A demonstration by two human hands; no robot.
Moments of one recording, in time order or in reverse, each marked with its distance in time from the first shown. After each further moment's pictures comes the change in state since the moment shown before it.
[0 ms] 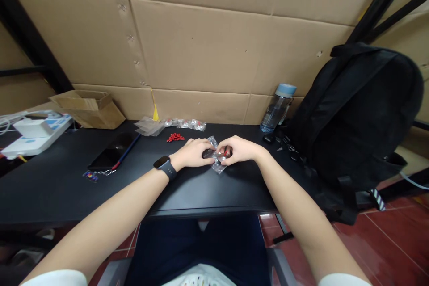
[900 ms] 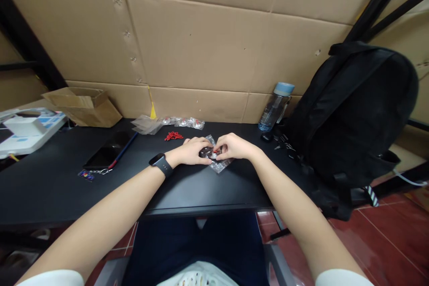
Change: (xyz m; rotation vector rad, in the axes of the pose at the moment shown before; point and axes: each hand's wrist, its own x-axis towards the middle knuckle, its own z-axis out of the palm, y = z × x) left_hand 0.002 -0.005 -0.002 -0.056 -0.116 -0.031; right_hand 0.012 0.008 0.011 -0.024 0.075 -0.041
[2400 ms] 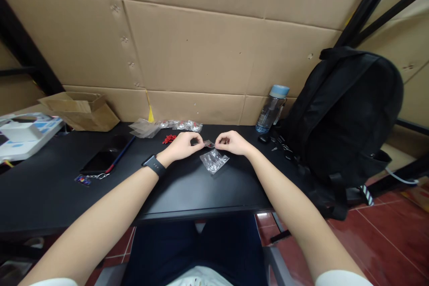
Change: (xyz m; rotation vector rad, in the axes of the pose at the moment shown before) left_hand 0.001 -0.013 -0.015 -0.306 0.340 -0.036; right_hand 0.002 0.033 0.005 0.311 0.217 0.126
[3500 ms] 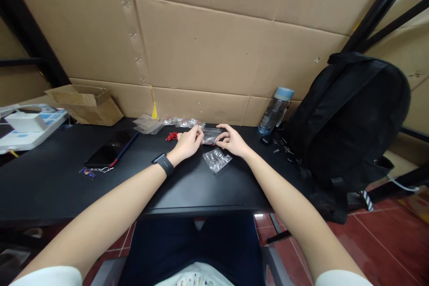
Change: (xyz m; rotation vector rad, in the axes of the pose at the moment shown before) left_hand 0.000 0.006 0.015 0.058 0.162 -0.235; right_hand 0.005 0.004 0.022 0.325 0.171 0.060
